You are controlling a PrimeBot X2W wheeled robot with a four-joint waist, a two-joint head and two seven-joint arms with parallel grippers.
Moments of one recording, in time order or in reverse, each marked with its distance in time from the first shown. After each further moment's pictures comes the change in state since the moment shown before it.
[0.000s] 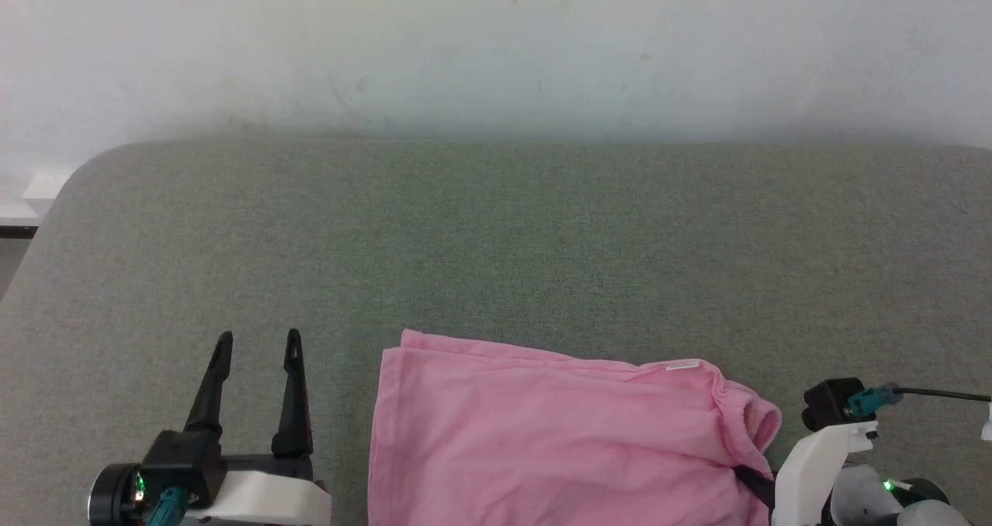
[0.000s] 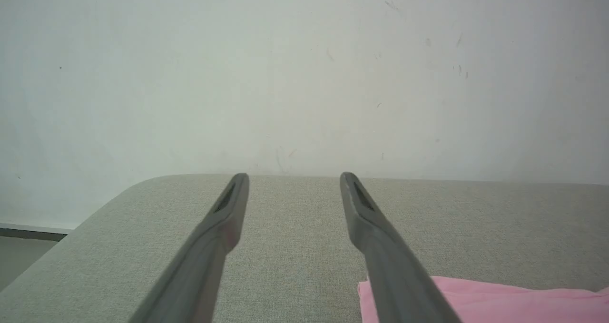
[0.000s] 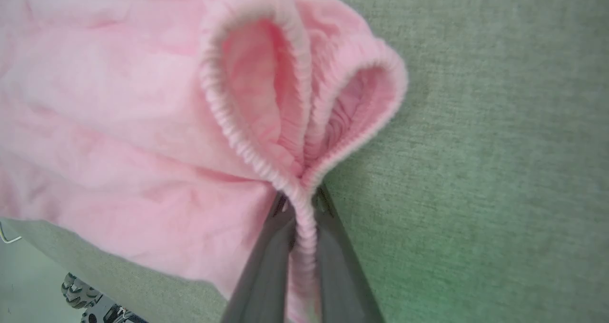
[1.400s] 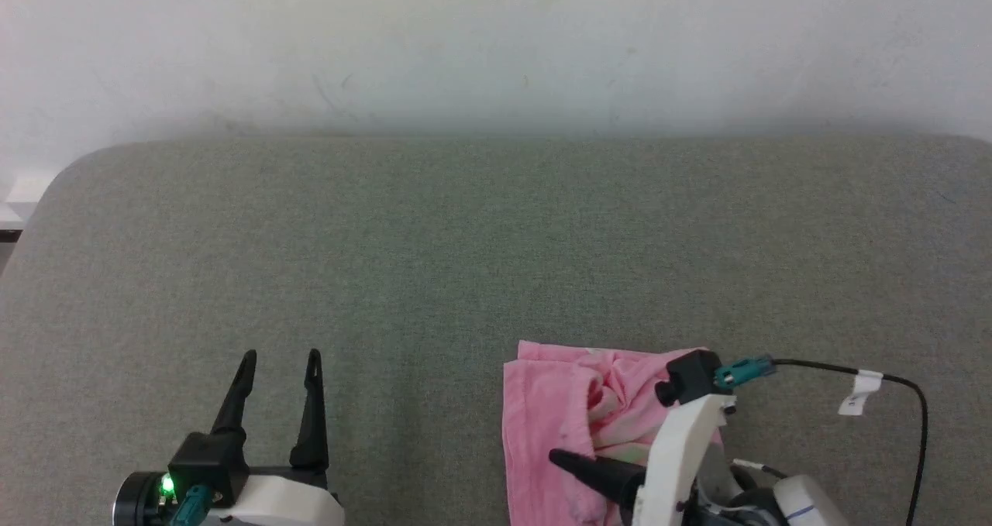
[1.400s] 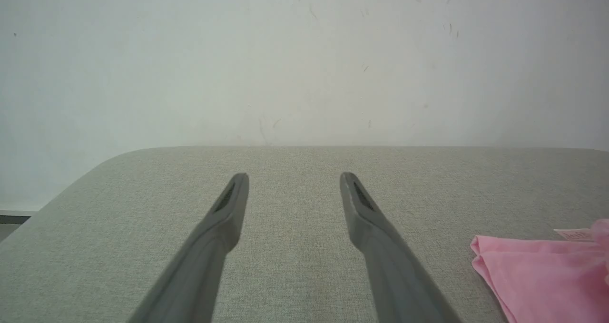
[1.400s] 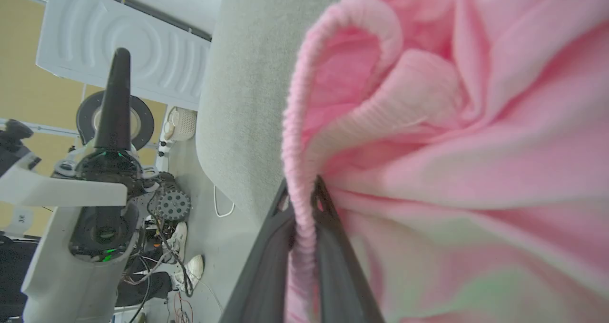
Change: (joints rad) left arm -0.014 -0.043 0.031 0.103 0.054 -0.060 0.000; right arm -0.064 0.205 0.127 -0.098 0.378 0.000 0.084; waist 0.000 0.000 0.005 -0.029
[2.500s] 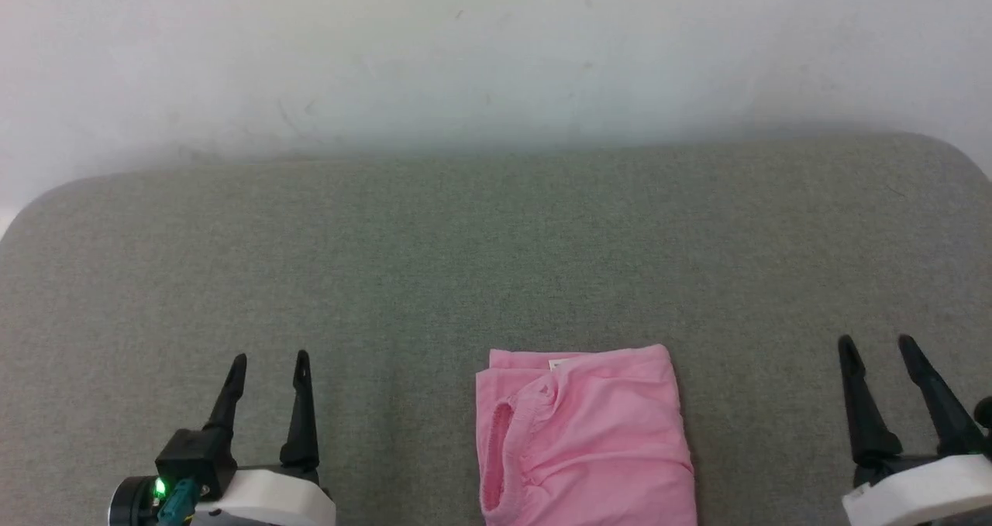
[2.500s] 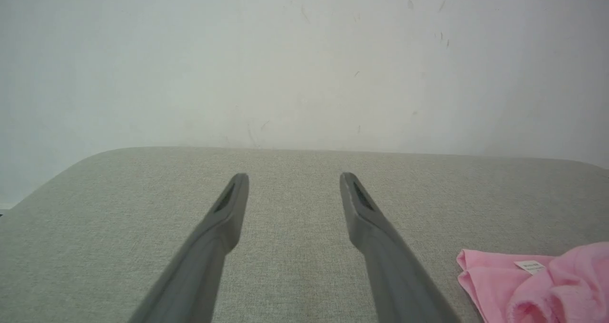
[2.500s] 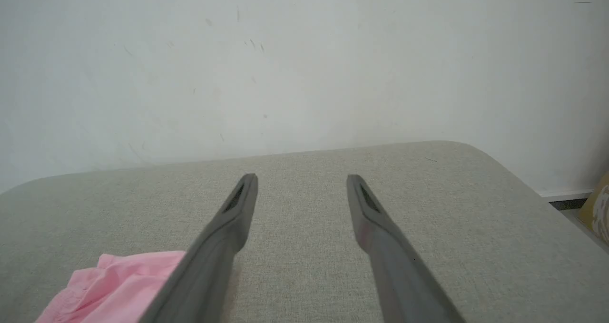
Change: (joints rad) left arm -0.026 -0.009 0.035 0.059 -0.037 -0.009 0.000; right arm 0.263 -0.046 -0.421 -0.329 -0.683 0.000 -0.731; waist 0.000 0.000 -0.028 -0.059
